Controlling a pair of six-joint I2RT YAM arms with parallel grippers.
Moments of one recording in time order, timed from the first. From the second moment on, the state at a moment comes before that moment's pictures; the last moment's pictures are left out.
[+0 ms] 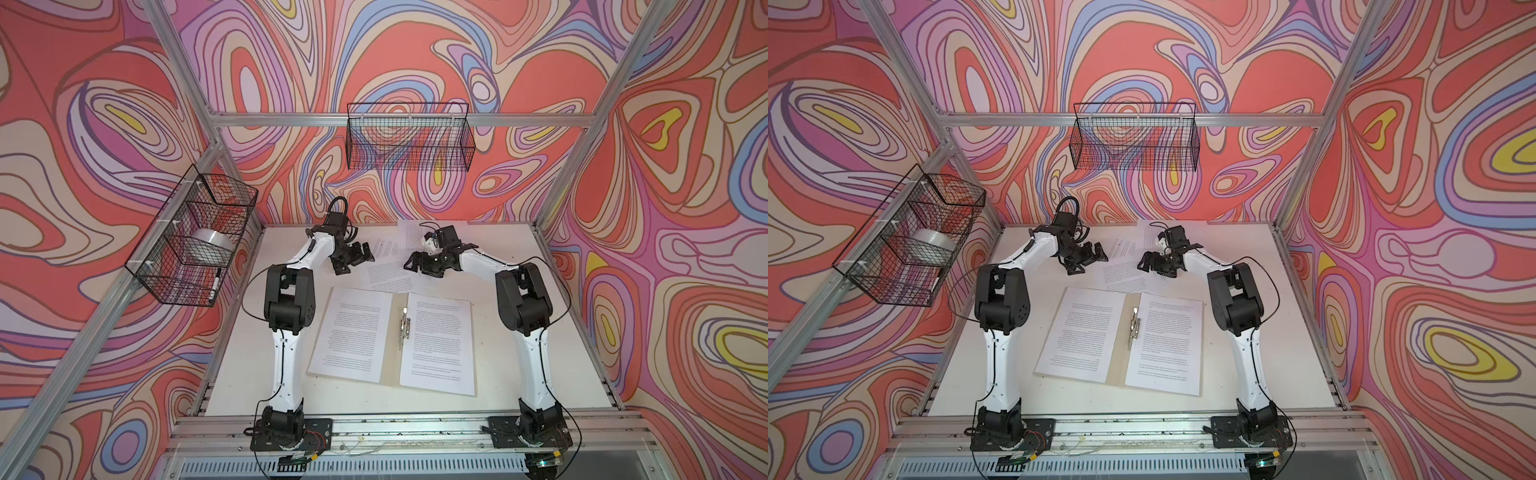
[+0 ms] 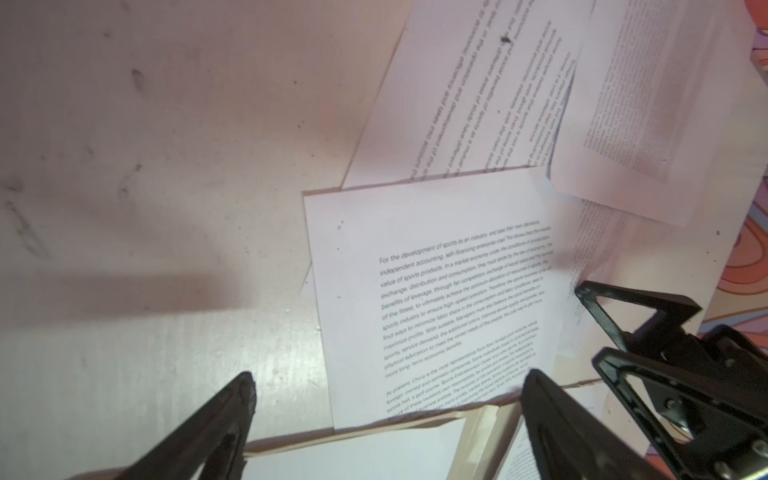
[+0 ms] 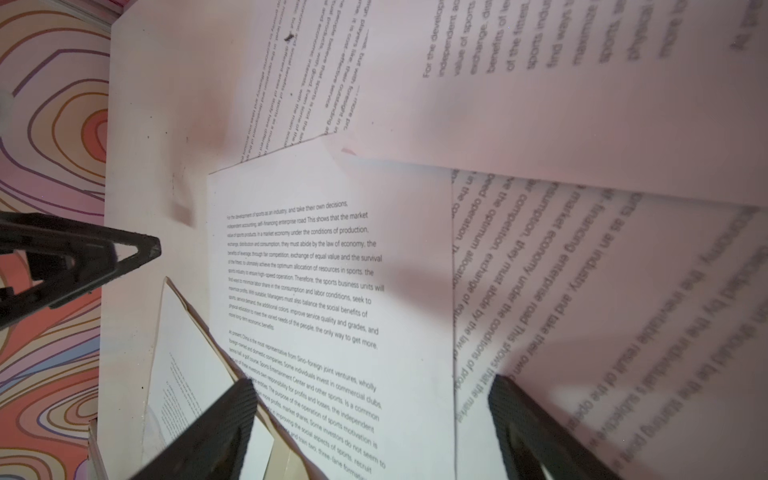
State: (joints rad) left arm -0.18 2.27 1.92 -0.84 0.40 -0.50; right arm 0.32 2.29 1.72 -0.38 -0.51 0.41
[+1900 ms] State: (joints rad) left arm -0.22 2.38 1.97 -0.75 0.54 -0.52; right arm 0.30 2.33 1.62 -0.18 -1.00 0.49
